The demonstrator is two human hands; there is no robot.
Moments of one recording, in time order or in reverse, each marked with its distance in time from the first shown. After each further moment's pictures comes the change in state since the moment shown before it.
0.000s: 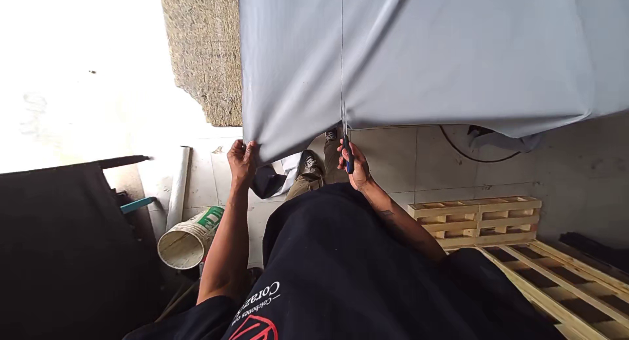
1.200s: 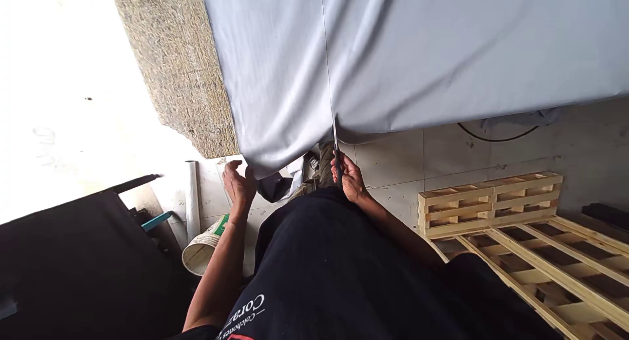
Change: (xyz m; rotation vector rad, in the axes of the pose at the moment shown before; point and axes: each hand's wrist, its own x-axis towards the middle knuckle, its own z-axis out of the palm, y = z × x) left_hand 0.034 0.002 0.002 0.798 -0.092 -0.099; right_hand 0.029 0.000 0.018 -0.094 0.075 -0.063
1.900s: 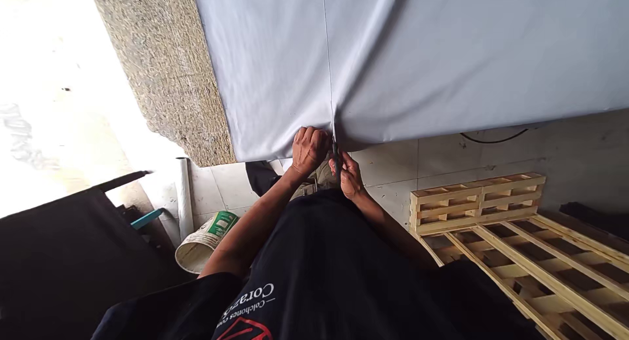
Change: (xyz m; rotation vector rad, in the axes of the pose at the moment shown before) left_hand 0.045 0.178 0.119 -0.017 0.084 0.779; right_hand 0.040 -0.031 0.008 -0.072 0.038 -0.058
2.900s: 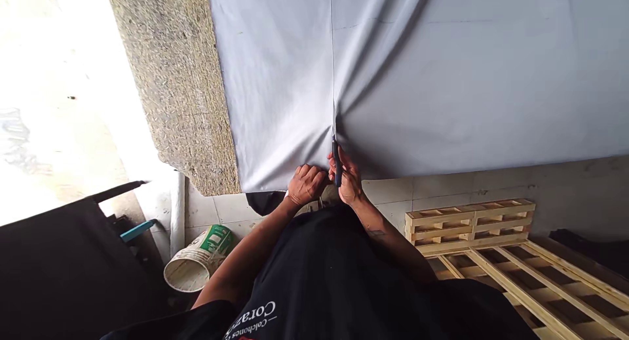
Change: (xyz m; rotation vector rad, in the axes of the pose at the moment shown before) left_hand -0.004 -0.033 0.003 0.039 -0.051 0.215; right_hand 0.088 -0.070 0.022 0.103 0.017 -0.003
